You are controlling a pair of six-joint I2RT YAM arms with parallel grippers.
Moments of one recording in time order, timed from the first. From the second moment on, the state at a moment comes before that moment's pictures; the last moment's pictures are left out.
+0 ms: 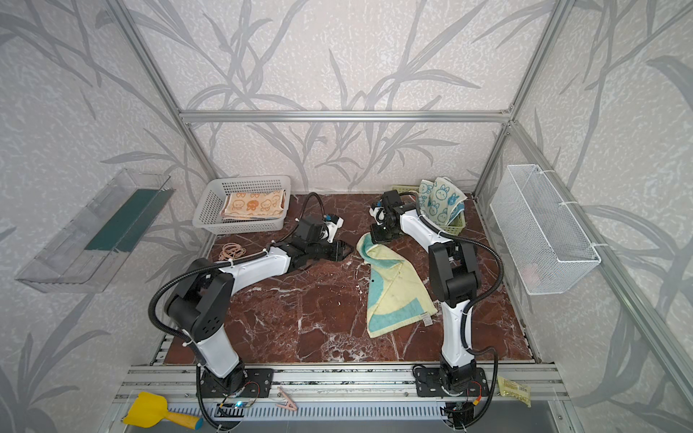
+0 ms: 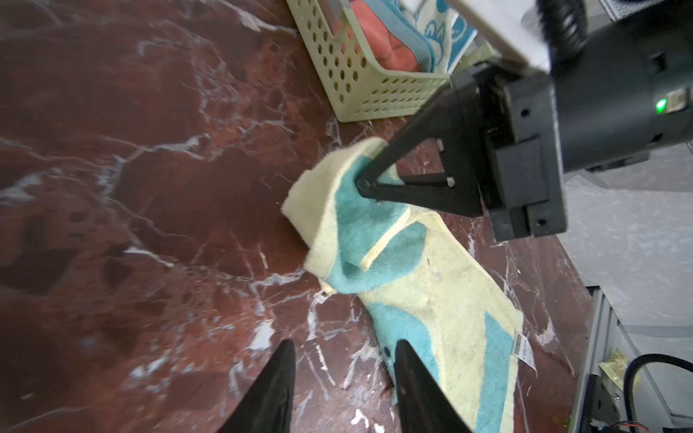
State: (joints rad) left arm -0.55 1.81 1.10 0.05 0.38 -0.39; right arm 0.33 2.07 1.66 -0.73 -0.34 0.08
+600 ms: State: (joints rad) left arm -0.61 2.08 1.29 -0.02 0.37 -0.58; right arm 0.24 1.91 1.39 -0.66 -0.14 0.06
